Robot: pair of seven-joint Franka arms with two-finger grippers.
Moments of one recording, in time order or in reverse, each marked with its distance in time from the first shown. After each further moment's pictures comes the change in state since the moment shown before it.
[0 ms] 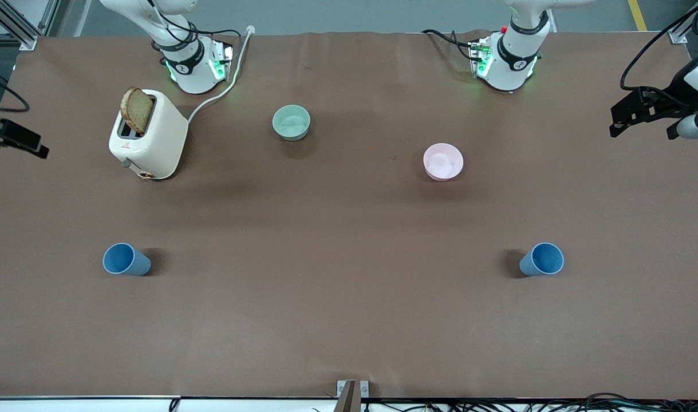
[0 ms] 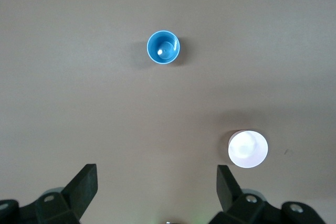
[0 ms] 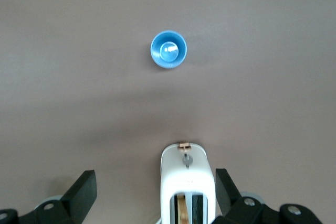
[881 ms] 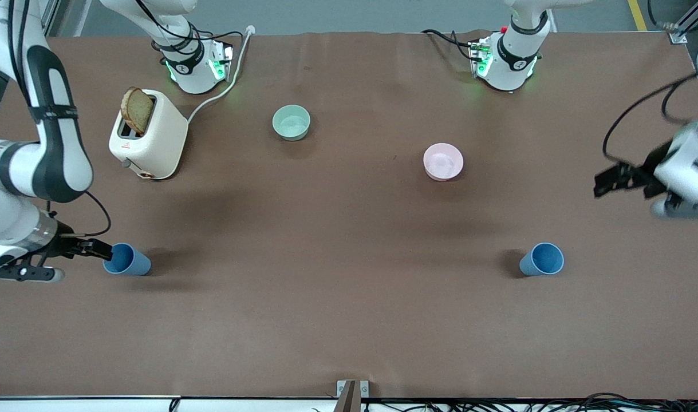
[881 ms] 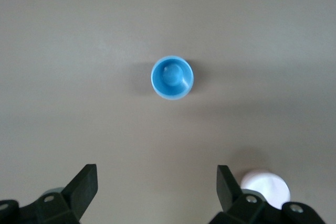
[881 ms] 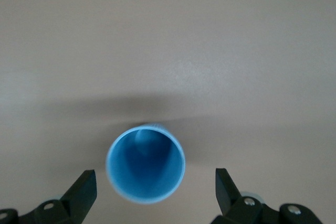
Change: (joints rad) left arm 0.041 0.273 0.012 -0.046 0.002 0.283 -0.002; right arm -0.025 0.398 -0.005 -0.213 0.000 0.763 -0.109
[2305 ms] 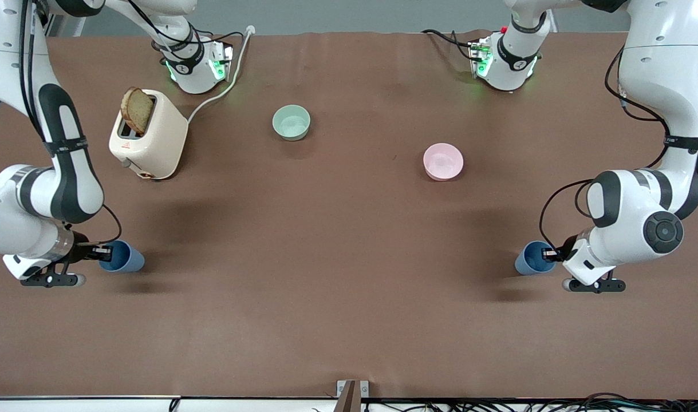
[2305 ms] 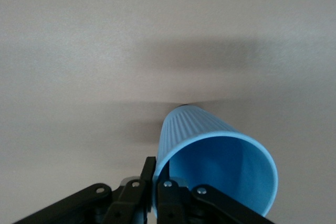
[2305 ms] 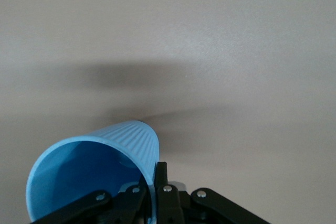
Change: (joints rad) left arm 0.008 0.344 -0.013 -0.105 -0.002 0.419 -0.036; right arm -0.038 0.132 0.010 0.153 0.006 -0.191 -0.068
